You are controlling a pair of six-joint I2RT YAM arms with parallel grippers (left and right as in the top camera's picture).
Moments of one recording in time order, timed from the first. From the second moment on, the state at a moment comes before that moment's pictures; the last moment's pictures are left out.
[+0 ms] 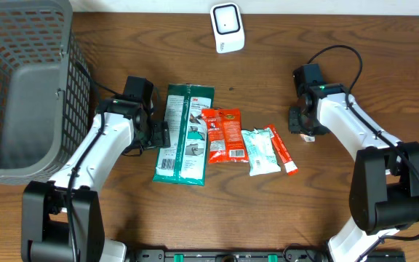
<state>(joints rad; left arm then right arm) -0.18 1.63 1.07 -0.88 0.02 -0.31 0.17 1.86 1.22 -0.80 0.17 0.27</state>
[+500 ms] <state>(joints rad) -0.18 1.63 1.07 -0.88 0.02 -0.31 0.16 1.84 1.24 -0.86 0.05 0.27</state>
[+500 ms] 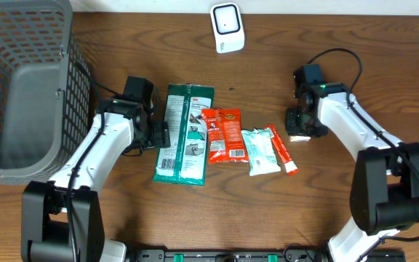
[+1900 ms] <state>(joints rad) -0.18 1.63 1.07 -0.88 0.02 -0.31 -0.18 1.86 1.05 -0.56 -0.48 -0.04</state>
